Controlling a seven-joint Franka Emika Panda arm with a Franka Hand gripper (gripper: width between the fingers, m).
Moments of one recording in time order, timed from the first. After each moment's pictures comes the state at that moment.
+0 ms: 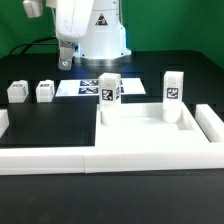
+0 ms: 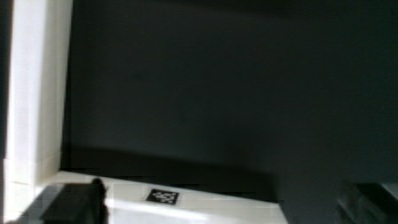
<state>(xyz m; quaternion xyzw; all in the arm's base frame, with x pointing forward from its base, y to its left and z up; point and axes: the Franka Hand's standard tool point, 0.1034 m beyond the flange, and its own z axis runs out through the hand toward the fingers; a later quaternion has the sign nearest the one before) 0.528 -0.084 0.118 0.68 0.72 -0.04 0.11</state>
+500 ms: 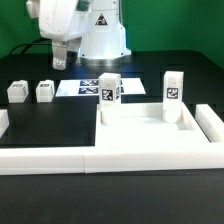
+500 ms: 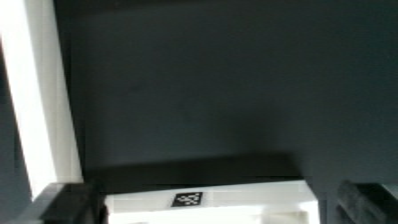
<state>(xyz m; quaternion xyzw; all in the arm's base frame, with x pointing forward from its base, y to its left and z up) 0.514 -0.092 0.108 0.80 0.59 -0.02 0.10</state>
